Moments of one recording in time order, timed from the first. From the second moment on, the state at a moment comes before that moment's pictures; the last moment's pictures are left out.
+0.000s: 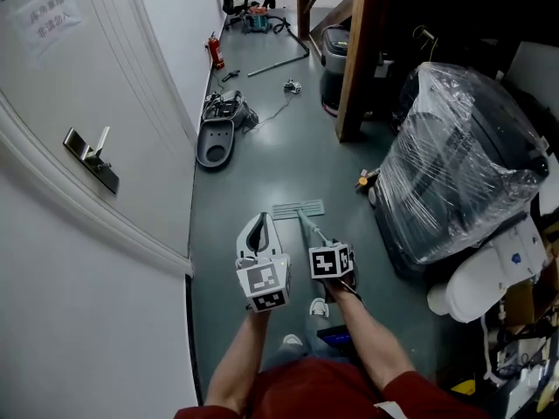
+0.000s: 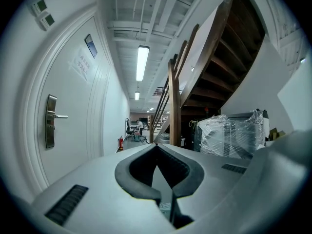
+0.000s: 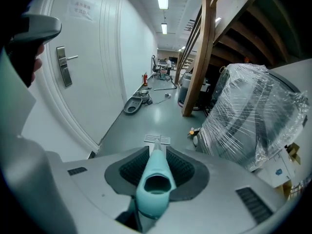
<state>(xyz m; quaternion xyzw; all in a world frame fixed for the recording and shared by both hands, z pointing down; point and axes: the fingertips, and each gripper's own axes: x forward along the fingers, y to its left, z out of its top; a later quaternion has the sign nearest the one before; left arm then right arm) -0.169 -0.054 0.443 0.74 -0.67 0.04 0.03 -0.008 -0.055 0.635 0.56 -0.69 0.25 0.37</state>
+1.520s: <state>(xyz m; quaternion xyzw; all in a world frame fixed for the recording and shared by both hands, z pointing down) -0.119 0.022 0.422 0.73 -0.68 0.04 0.03 0.032 0.020 0.632 0.54 -0.70 0.25 0.39</state>
